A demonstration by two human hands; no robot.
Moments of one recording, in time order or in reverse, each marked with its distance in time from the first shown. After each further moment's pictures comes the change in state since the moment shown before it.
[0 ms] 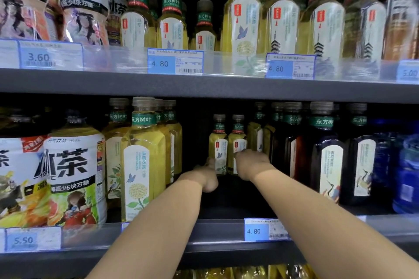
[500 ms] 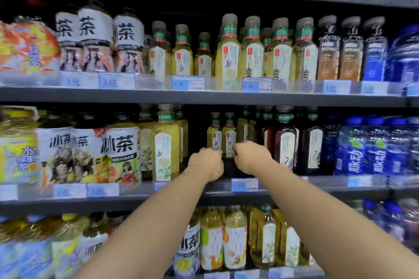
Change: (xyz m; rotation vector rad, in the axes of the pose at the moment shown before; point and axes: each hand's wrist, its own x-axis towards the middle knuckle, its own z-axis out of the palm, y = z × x) left_hand -0.164 0.028 -0.008 0.234 0.375 0.180; right_hand -0.160 0.018 -0.054 0.170 0.193 -0.101
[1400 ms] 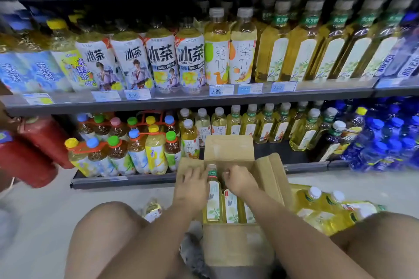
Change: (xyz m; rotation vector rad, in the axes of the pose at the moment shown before) left_hand -0.404 0.000 0.410 -0.022 -0.437 -0.085; right_hand -0.383 -0.103 0.395 0.523 -0.654 0.242
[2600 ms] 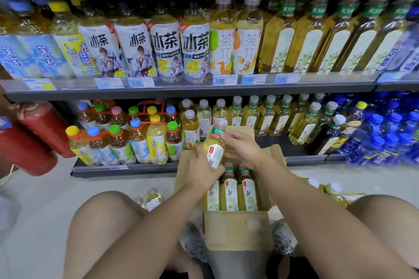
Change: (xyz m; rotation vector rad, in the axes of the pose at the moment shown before) left_hand -0.008 0.021 -0.041 -0.627 0.173 -0.258; right_hand 0.006 -0.020 -0.053 1.076 -0.133 0.022
